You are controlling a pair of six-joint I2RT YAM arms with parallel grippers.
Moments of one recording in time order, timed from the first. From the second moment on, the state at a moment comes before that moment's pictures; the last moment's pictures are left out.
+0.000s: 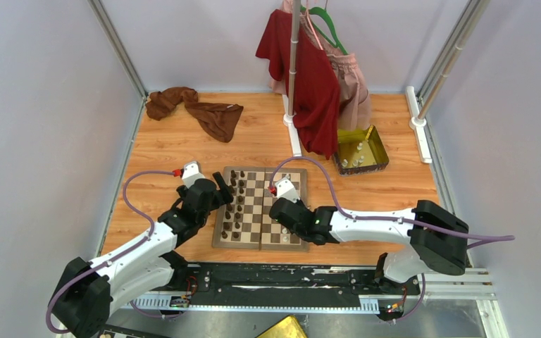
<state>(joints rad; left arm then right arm) -0.58 0.89 0.34 -0.07 -0.50 -0.74 1.20 1.43 0.77 -0.28 0.54 0.40</state>
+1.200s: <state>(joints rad) -0.58 0.90 0.34 -0.06 -0.50 -0.74 0.93 1.09 0.82 -0.39 0.63 0.35</state>
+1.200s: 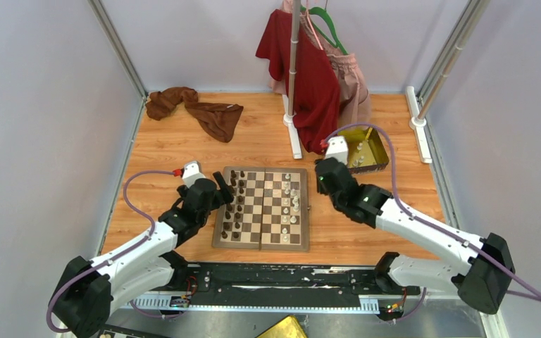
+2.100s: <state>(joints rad) -0.58 1.14 0.38 0.06 -0.48 -0.76 0.19 1.73 1.15 -0.13 0.41 0.33</state>
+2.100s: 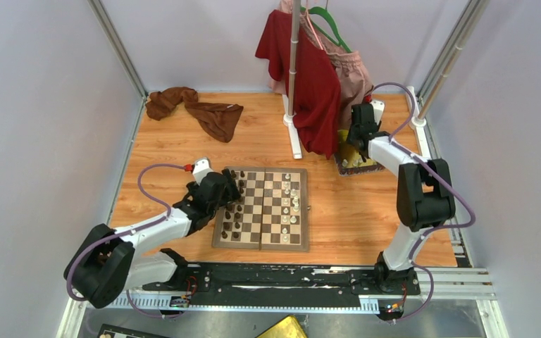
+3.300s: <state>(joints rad) -0.58 1.01 0.45 0.03 -0.53 -0.75 0.12 1.91 1.25 -0.08 0.33 0.33</state>
